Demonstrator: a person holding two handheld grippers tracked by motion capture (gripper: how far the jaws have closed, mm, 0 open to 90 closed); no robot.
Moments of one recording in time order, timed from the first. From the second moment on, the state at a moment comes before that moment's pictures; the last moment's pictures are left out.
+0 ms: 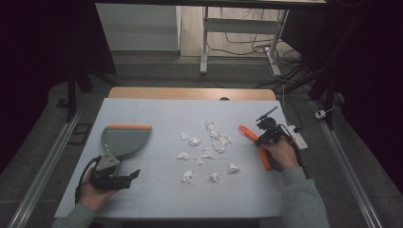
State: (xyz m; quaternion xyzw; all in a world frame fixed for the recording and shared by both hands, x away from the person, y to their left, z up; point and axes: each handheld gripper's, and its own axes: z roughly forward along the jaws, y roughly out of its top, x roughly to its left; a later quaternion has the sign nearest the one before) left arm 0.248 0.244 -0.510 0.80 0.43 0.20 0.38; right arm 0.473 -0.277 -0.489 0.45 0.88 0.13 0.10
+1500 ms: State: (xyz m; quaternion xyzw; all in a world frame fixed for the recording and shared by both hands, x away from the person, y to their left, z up) left arm 0.266 0.159 -0.474 0.82 0.35 0.19 0.42; right arm 0.399 -0.222 -0.416 0.46 0.71 0.52 0.06
